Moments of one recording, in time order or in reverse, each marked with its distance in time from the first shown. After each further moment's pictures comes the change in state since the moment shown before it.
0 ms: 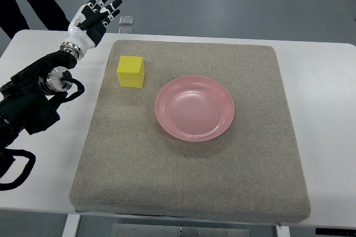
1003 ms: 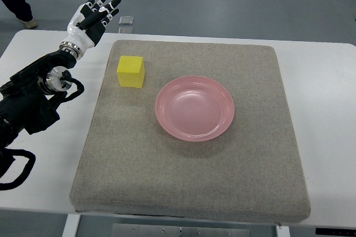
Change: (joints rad) left arm 0.000 0.001 -0.006 0.000 -0.001 0.002 -0.002; right arm 0.000 0.000 0.000 0.000 0.000 0.000 0.000
